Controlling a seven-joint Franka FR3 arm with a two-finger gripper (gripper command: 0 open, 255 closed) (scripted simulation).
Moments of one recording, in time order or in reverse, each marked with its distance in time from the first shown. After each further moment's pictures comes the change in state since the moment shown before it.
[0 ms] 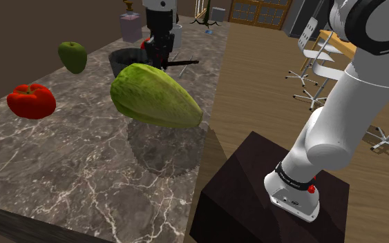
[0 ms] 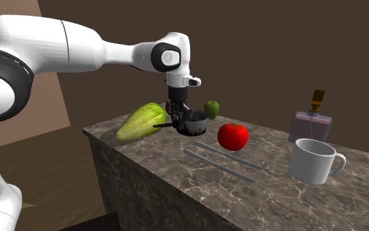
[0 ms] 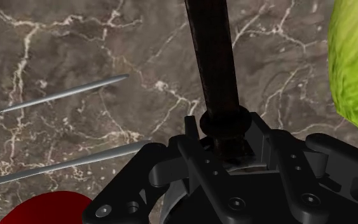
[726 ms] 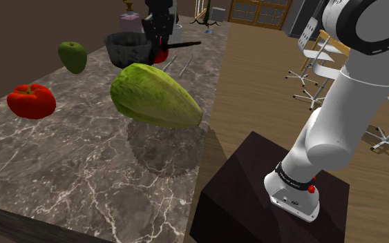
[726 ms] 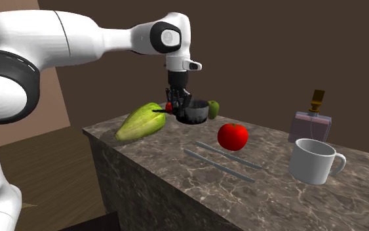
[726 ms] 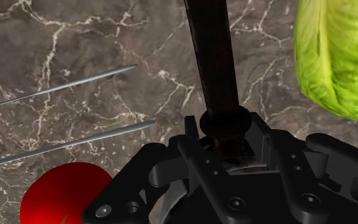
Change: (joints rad) arm 0.006 0.043 0.003 0.200 -0.009 -0.158 0.006
